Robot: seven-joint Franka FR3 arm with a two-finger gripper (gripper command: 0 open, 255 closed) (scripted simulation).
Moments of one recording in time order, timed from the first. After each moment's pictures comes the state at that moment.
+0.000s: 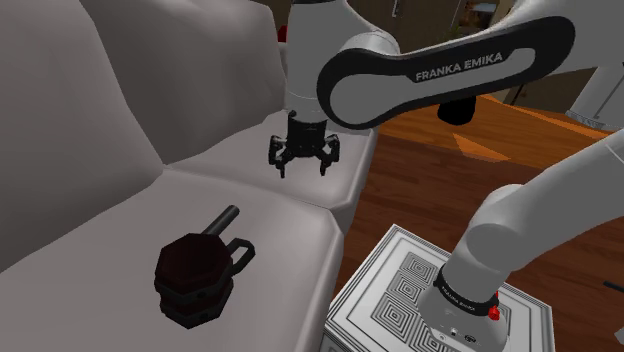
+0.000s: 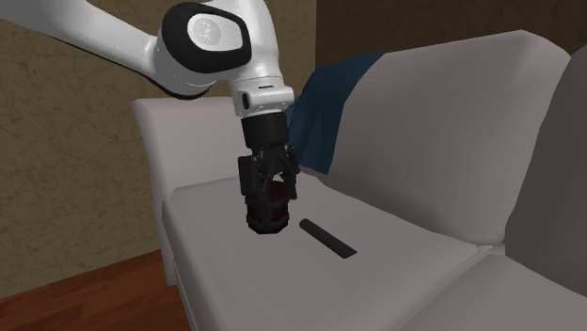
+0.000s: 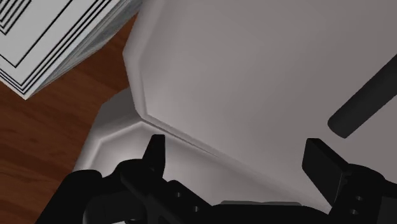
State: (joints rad) arm -0.12 -0.46 0.57 -2.34 0.02 1.98 1.11
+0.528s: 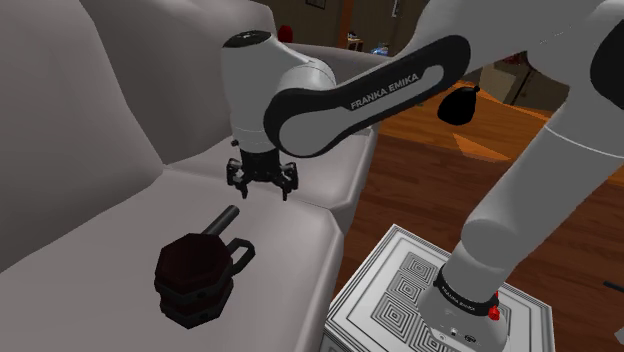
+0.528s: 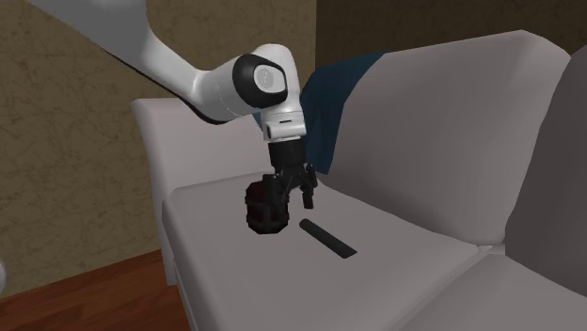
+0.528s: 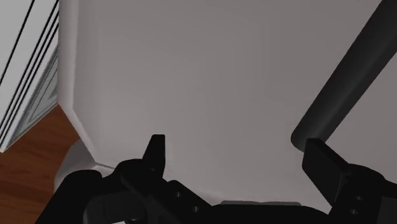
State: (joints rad) arm -0.23 -0.10 0.80 -2.16 -0.17 2.05 1.56
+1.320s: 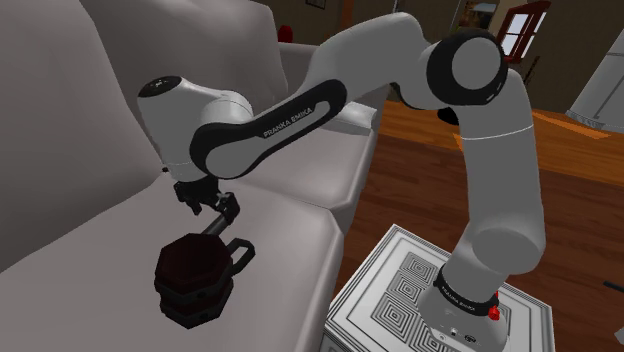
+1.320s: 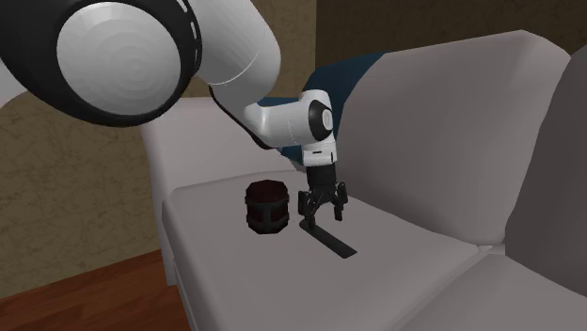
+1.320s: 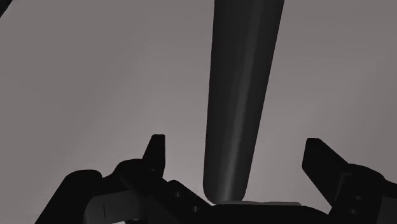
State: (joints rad) arm 0.00 0.53 0.72 -1.68 -0.58 1.93 2.12
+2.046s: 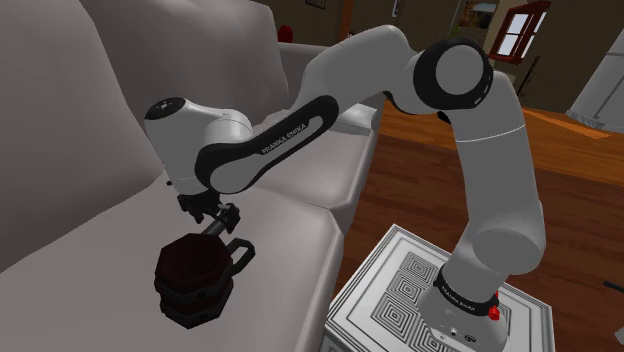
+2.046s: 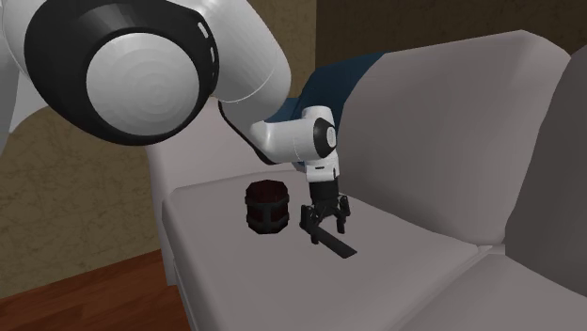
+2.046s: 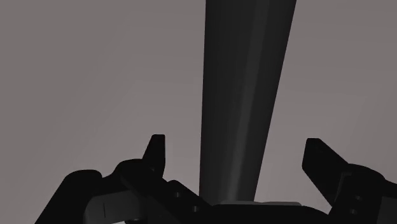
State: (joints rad) arm 0.01 0.58 0.69 -1.69 -0.62 1.98 2.15
